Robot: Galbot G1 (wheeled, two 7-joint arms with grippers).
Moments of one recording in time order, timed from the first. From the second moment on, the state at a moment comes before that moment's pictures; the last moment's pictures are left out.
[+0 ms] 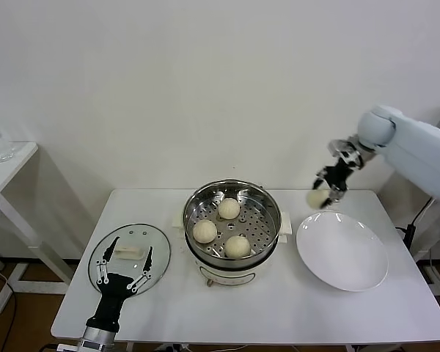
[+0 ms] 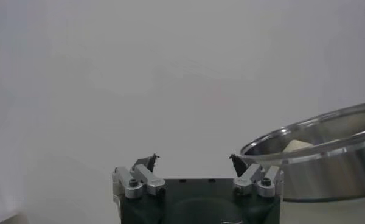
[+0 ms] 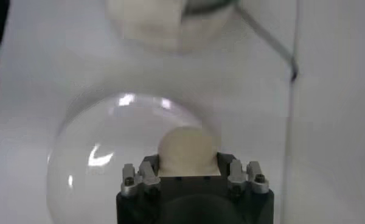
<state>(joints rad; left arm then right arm) 1.65 -1.22 -0.50 -1.99 0.11 -0.38 -0.13 0.58 0.85 -1.23 1.03 0.33 -0.01 -1.32</state>
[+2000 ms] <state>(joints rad) 1.65 -1.23 -0.52 -2.00 0.11 -0.38 -0.14 0.61 1.12 -1.43 1.17 0.40 -0.10 -1.18</state>
